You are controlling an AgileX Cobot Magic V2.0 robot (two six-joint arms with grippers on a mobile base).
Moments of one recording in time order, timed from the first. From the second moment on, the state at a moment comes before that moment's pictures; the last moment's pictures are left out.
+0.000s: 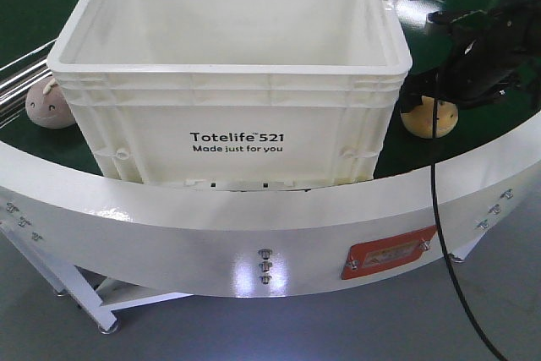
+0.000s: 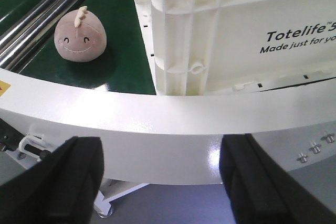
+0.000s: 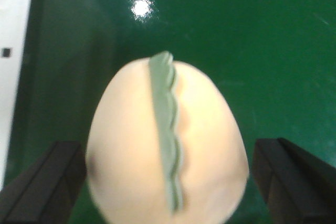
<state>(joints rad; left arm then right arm) -0.19 0.51 -0.64 0.03 0.80 0.00 0.03 1.99 -1.48 0.00 0.72 -0.14</state>
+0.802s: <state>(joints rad) -0.19 0.51 -0.64 0.03 0.81 0.00 0.07 1.78 -1.70 -0.07 0.82 -0.14</state>
